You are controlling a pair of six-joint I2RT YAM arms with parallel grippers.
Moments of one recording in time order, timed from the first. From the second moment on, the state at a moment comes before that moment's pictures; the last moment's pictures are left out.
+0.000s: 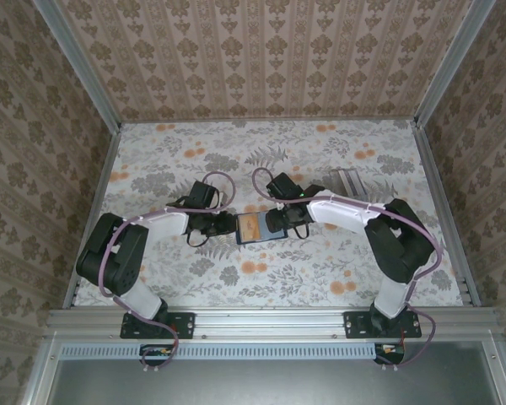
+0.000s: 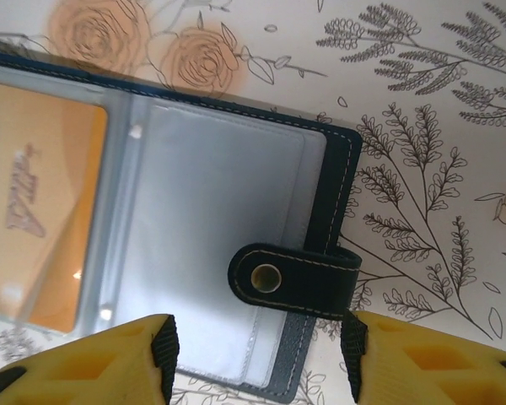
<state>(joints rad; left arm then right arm) -0.49 1.60 0.75 -0.21 0.36 -0.49 0.67 1.79 1.16 -0.55 0.05 0.35</state>
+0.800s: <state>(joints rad) -0.45 1.60 0.72 -0.15 0.40 -0.52 0.66 1.88 1.17 -0.48 -0.05 0.37</state>
